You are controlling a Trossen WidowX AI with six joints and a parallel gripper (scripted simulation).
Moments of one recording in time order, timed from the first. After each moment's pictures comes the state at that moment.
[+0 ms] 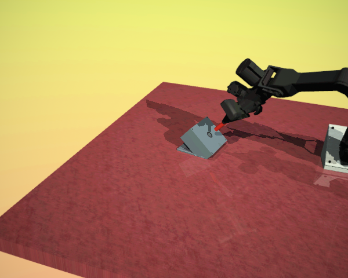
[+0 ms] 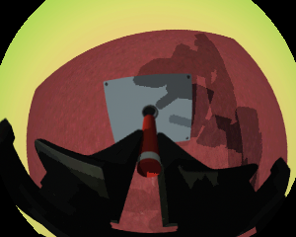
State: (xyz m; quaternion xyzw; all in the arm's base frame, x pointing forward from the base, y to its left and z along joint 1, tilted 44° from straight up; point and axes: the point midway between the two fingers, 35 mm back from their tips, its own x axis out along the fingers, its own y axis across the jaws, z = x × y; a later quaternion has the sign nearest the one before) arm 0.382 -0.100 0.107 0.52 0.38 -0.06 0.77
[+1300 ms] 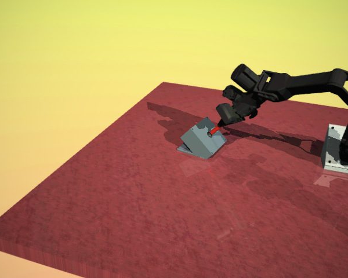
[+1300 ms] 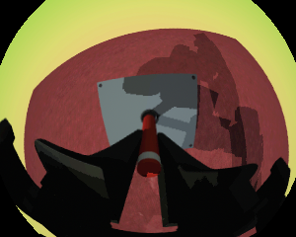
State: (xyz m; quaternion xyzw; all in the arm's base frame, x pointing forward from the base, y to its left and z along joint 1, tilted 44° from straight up) arm 0.397 -0.094 0.094 0.51 0.38 -0.06 0.77
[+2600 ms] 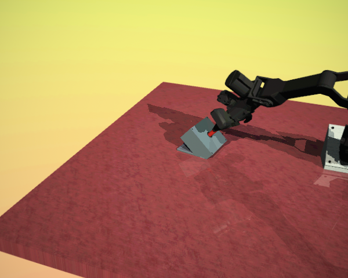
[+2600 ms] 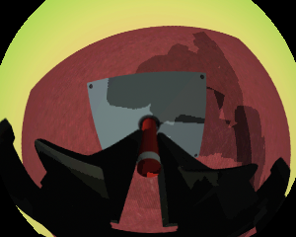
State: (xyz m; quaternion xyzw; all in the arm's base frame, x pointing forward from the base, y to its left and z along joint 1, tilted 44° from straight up) arm 0.414 -0.086 0.077 0.51 0.38 -0.06 0.77
